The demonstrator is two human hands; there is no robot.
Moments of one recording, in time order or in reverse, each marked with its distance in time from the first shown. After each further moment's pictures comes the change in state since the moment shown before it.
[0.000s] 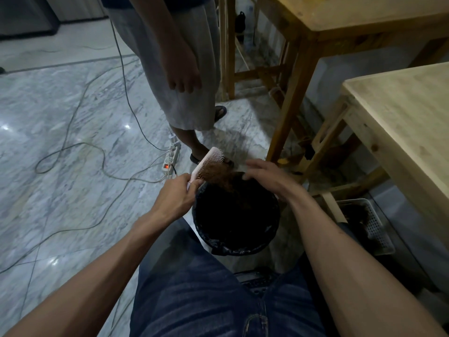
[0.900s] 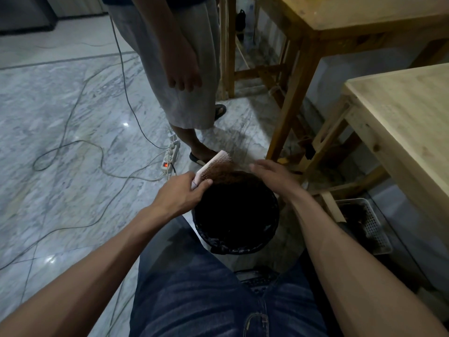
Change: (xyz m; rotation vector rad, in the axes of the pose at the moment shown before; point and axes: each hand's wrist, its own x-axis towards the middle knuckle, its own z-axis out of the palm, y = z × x) left_hand 0.007 -0.004 0.002 0.100 -0.044 0.059; right_hand 0.003 0.016 -0.004 0.065 0.126 0.057
